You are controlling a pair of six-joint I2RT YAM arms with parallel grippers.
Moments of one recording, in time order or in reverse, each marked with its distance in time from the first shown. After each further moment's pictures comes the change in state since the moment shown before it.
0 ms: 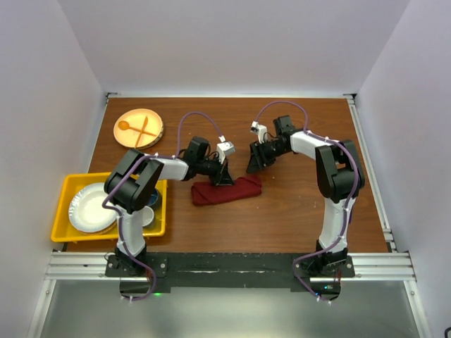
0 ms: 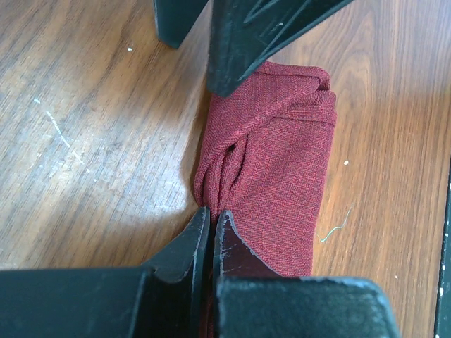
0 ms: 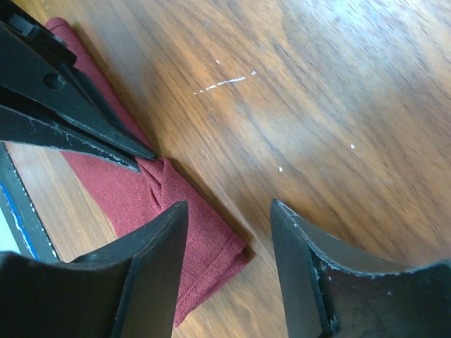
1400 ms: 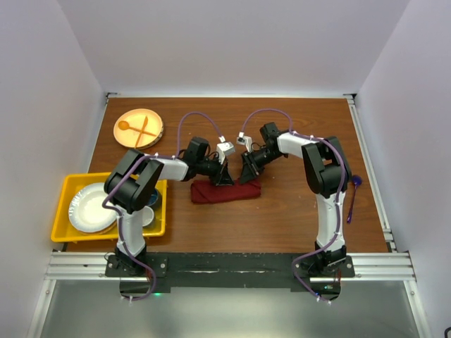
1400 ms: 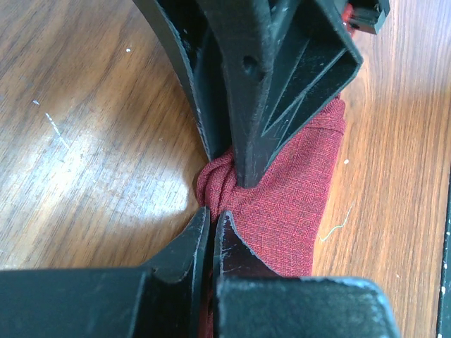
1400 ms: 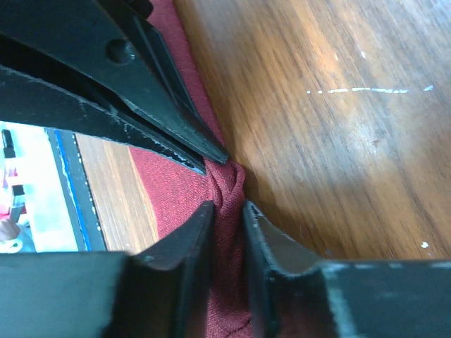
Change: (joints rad) left arm 0.000 0.000 -0.003 0.010 0.002 0.005; right arm 0.086 0.119 0.079 -0.172 -0.178 -0.149
